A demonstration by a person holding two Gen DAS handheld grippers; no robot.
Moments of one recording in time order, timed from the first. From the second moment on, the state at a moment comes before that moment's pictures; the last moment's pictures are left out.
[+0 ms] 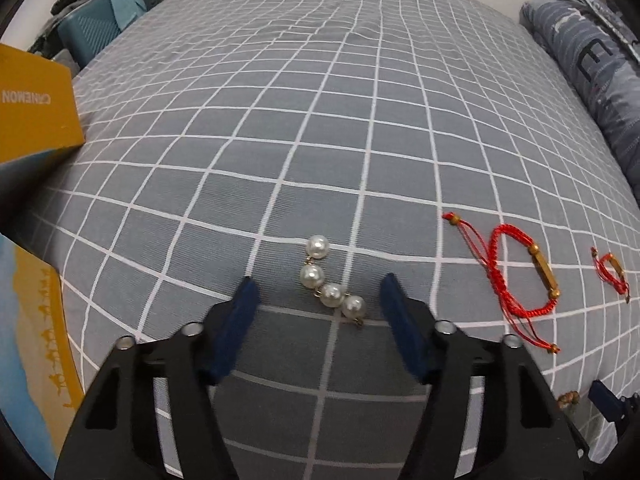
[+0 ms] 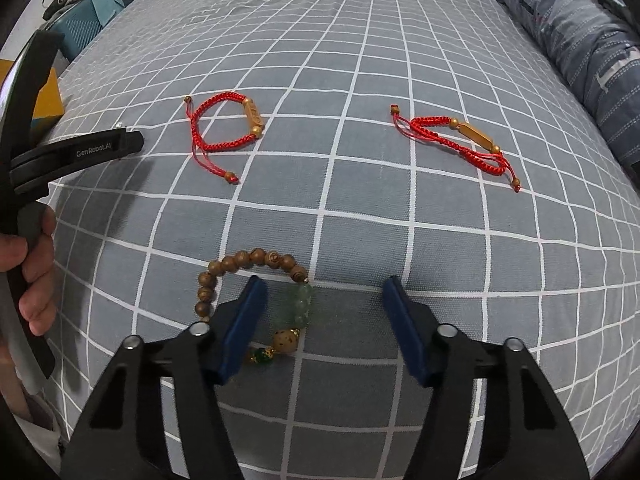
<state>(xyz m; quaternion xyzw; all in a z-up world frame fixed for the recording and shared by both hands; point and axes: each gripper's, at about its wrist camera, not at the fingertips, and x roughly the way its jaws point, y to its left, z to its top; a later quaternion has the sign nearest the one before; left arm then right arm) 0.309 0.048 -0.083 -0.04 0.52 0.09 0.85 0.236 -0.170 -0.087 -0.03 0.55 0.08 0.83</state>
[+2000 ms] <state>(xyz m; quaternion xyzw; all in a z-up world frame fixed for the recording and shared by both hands) 0.215 0.054 0.016 -0.04 0.47 0.05 0.88 0.205 -0.162 -0.016 0.00 0.49 0.09 0.87</state>
